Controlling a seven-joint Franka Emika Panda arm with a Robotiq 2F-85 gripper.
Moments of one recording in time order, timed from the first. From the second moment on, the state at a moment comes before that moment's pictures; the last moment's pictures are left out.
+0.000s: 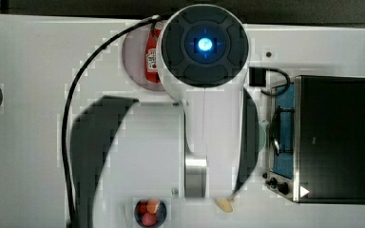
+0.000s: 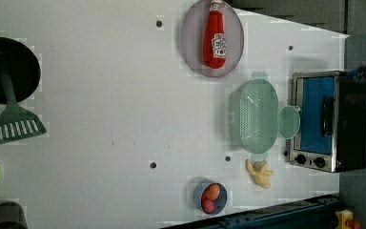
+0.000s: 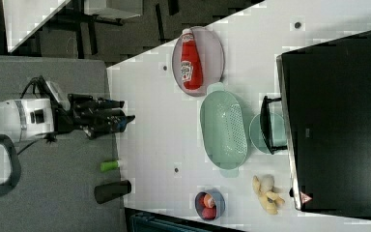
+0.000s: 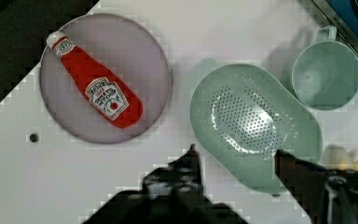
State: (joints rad) arm 0.02 -0.04 -0.02 -1.81 -0.02 0.20 0.01
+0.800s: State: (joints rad) arm -0.02 -0.62 -0.06 -2.21 -0.05 0.27 0.01
